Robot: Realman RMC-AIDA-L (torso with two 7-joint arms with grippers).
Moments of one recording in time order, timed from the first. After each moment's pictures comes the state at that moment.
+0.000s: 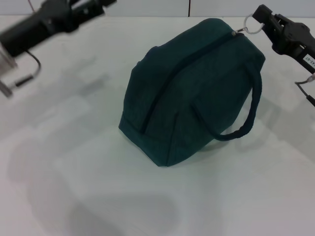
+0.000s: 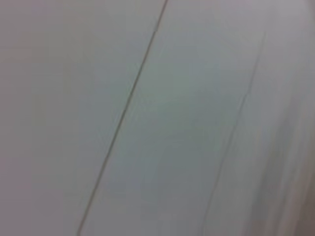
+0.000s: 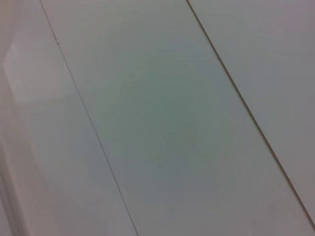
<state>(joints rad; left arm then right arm) -0.43 -2.03 0.86 0.68 1.30 1.47 -1.49 0.54 2.02 -1.58 -0.32 -0.42 -1.35 1.03</state>
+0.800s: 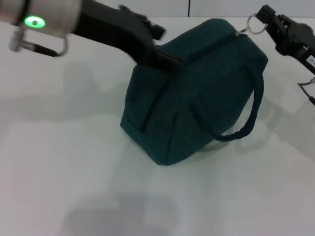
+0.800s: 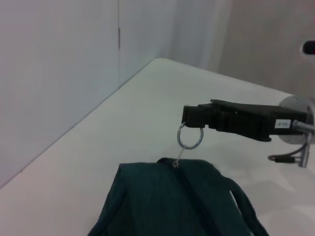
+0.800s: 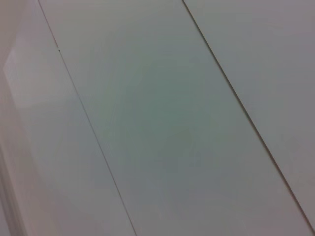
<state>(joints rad) -0.57 -2.06 1.21 1.67 2.13 1.63 -2.41 0.53 2.02 -1.58 -0.31 -0.41 -1.37 1.03</state>
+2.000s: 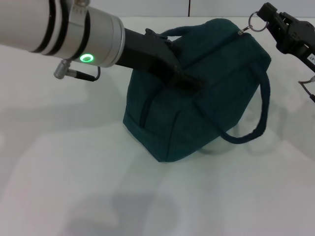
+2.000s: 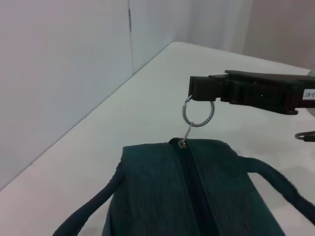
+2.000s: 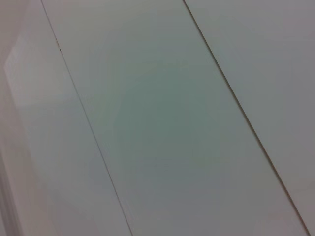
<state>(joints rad) -0.47 -2.09 1.48 1.68 2.26 1.37 -2.44 0.54 2.02 -1.58 -0.31 -0.40 -1.37 1.00</state>
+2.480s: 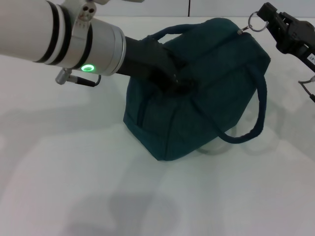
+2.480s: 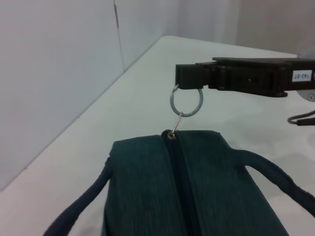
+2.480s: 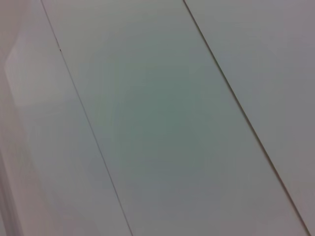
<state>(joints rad) -0.45 -2.09 1.50 1.66 2.25 1.34 -2.36 0.54 2.02 -1.58 -0.31 -0.40 -1.37 1.00</state>
